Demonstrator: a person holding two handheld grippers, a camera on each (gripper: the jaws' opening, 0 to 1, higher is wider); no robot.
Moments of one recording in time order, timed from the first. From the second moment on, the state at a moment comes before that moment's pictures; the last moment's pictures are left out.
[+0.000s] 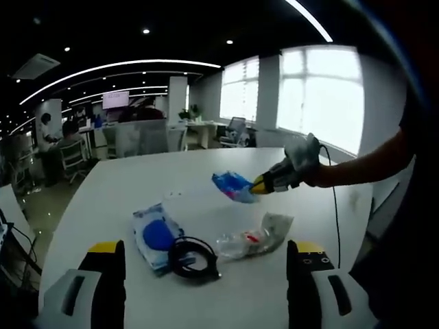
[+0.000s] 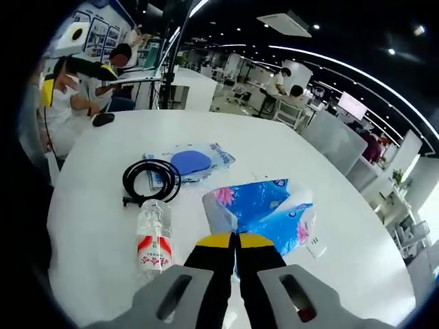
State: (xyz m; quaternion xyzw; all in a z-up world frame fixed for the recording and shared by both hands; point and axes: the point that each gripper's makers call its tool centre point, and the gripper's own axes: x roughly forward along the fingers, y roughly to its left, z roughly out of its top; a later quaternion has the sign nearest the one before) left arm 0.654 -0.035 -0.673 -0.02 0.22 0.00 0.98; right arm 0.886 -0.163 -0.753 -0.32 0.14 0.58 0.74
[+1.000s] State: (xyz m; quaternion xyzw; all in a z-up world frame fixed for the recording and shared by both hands) left arm 0.672 -0.030 -0.681 -0.02 0.23 -0.01 0.97; right arm 0.943 -0.232 -0.766 -0.30 0.18 0.47 0.81
